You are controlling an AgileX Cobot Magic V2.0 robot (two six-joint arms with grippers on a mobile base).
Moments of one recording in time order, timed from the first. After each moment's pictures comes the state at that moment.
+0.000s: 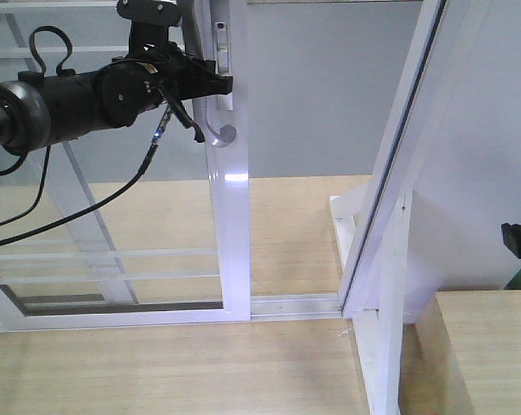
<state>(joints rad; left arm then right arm) -0.38 1.97 -1.43 -0.37 -0.07 0.31 0.24 0.71 -0.60 -0.42 0.36 0.10</state>
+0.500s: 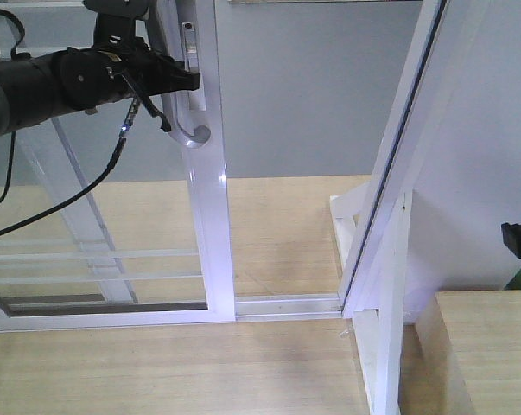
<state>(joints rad) -0.29 1.91 -1.42 -0.39 0.06 0.38 0.24 0.71 -0.60 -0.42 0.36 0.10</state>
